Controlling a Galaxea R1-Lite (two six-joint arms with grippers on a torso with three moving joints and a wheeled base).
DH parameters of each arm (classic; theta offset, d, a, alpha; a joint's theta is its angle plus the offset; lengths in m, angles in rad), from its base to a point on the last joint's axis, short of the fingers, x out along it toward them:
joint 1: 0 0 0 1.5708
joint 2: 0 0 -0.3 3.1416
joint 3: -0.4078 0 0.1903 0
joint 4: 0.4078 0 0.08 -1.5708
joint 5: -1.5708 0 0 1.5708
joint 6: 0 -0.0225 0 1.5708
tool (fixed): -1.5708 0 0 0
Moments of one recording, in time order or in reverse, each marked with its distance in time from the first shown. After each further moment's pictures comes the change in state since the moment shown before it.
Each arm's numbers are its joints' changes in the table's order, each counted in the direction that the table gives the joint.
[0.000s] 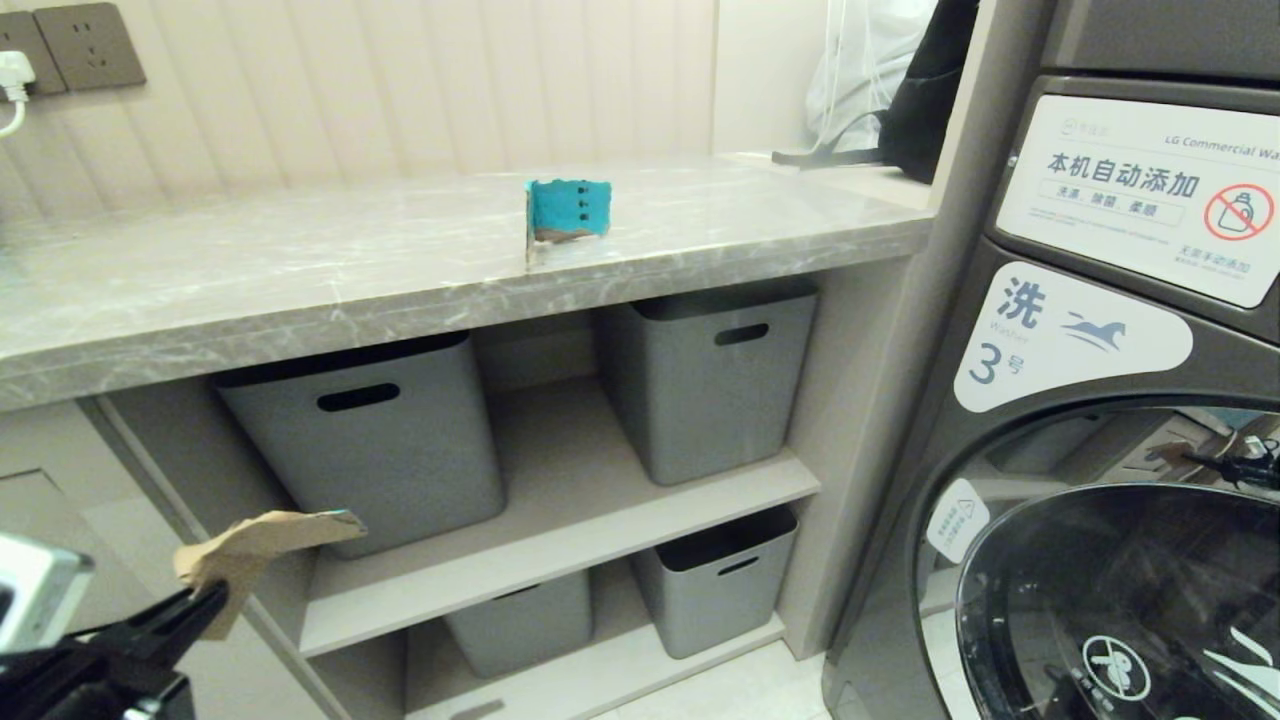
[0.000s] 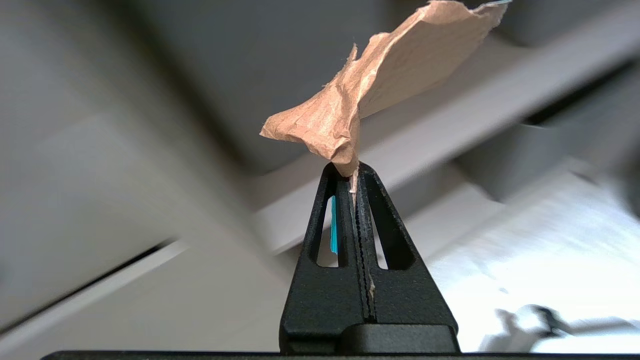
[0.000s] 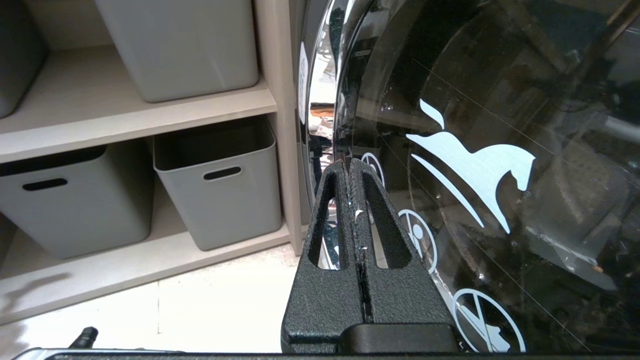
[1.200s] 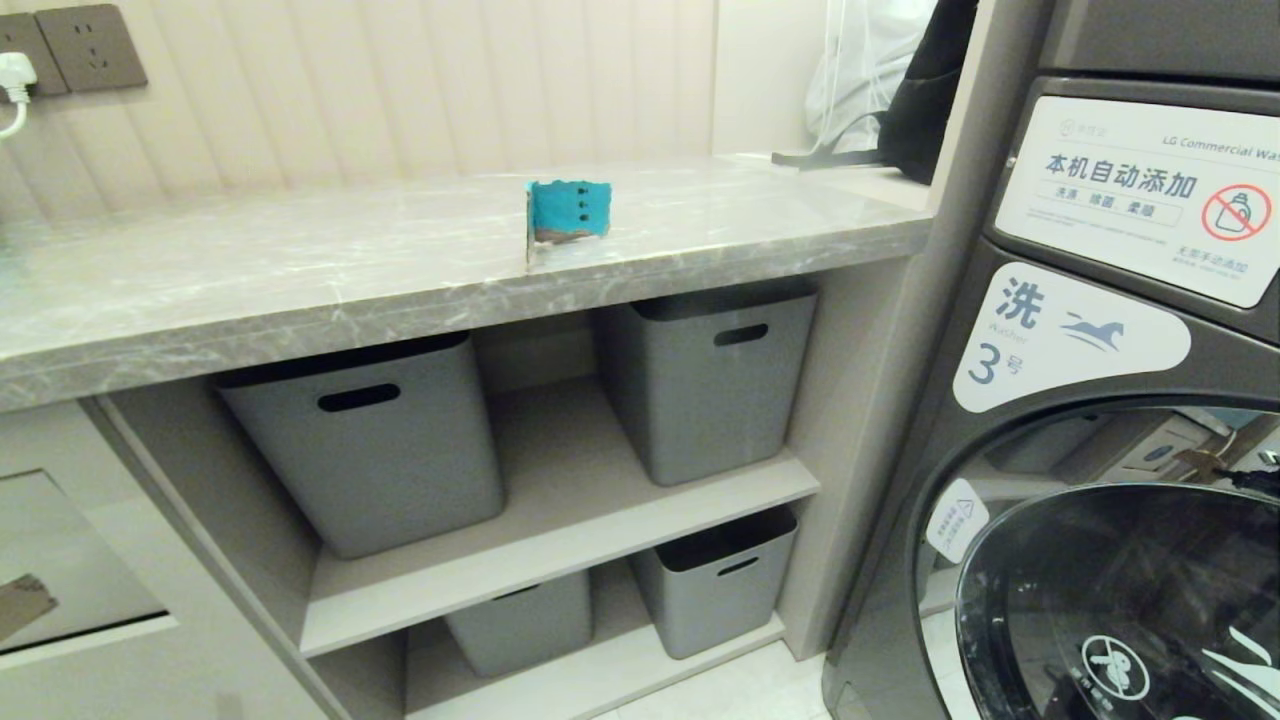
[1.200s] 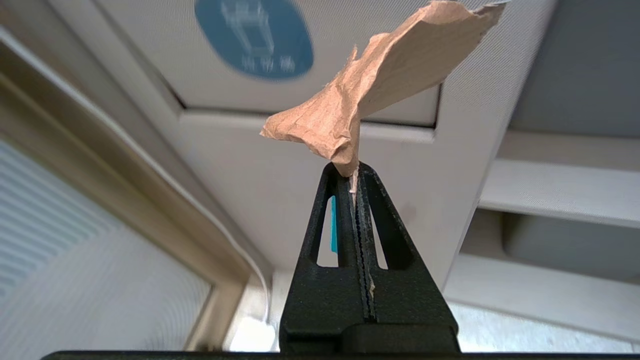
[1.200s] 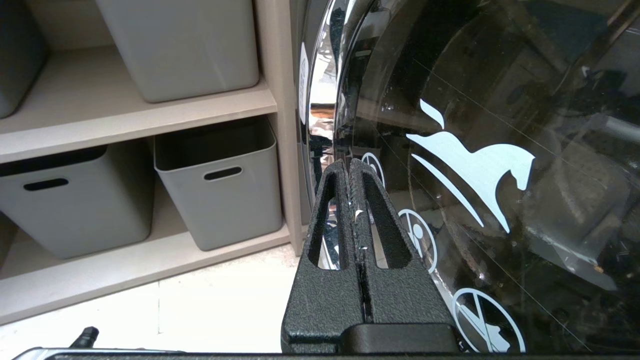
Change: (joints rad) left arm 0.637 0.186 0.079 0.122 -0.079 0.075; right arm 0.000 0.000 0.000 0.000 0.000 0.000
